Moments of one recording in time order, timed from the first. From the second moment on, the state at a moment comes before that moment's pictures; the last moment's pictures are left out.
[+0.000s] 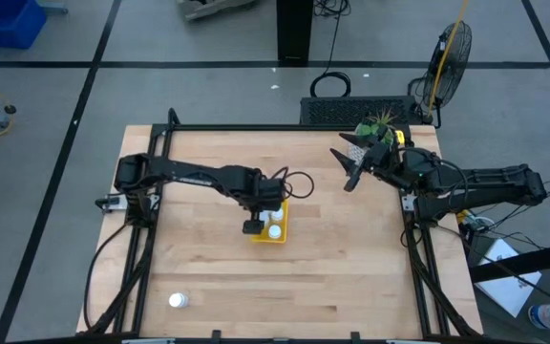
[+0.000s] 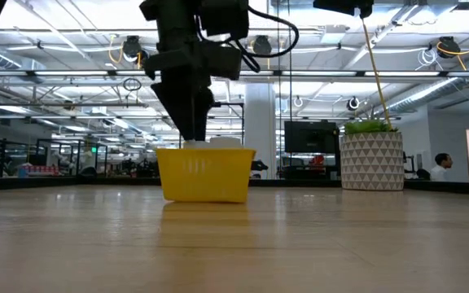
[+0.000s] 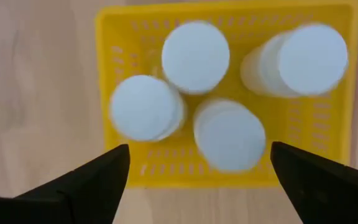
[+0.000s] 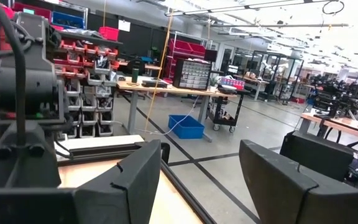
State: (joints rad) left arm 0.03 1.87 1.45 -0.91 0.02 0.12; right arm -0.04 0.85 0.71 0.24 0.49 -0.20
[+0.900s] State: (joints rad) left arm -0.27 1.80 1.56 -1.52 0.06 -0.36; right arm -0.04 0.85 0.71 0.24 0.49 -0.19
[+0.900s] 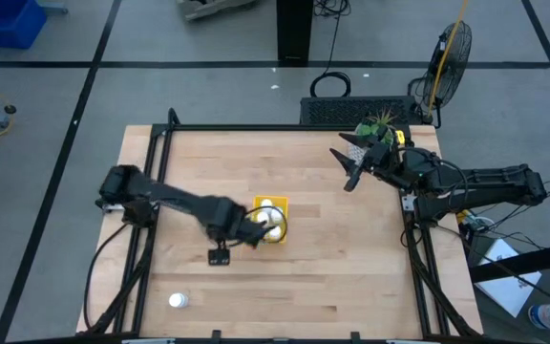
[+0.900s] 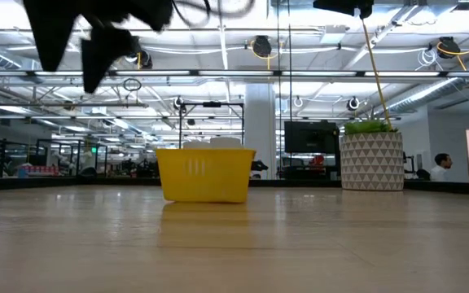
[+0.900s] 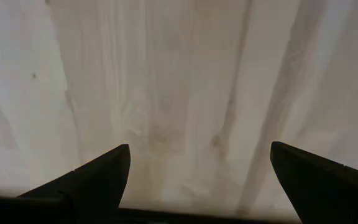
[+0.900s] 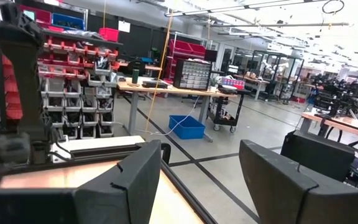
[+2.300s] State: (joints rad) left arm -1.00 1.49 1.08 -0.97 0.08 -1.37; right arm -0.04 0.85 0.71 0.26 0.50 -0.08
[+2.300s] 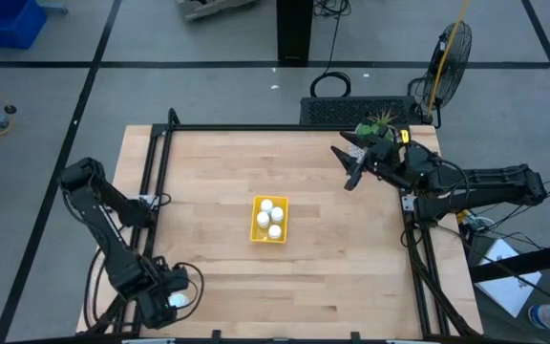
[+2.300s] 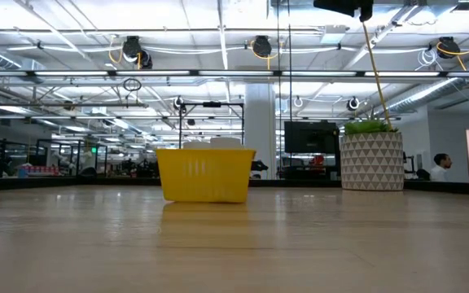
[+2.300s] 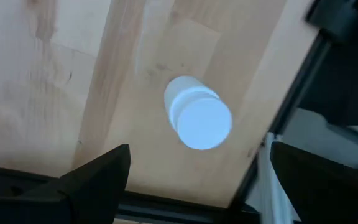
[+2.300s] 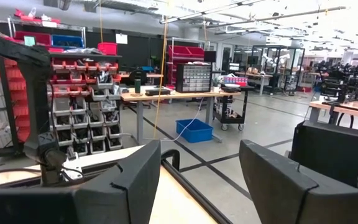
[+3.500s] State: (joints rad) left arm -1.00 1.58 1.08 -0.92 0.02 -1.30; right arm -0.04 0.85 0.64 0.37 0.50 -0.10
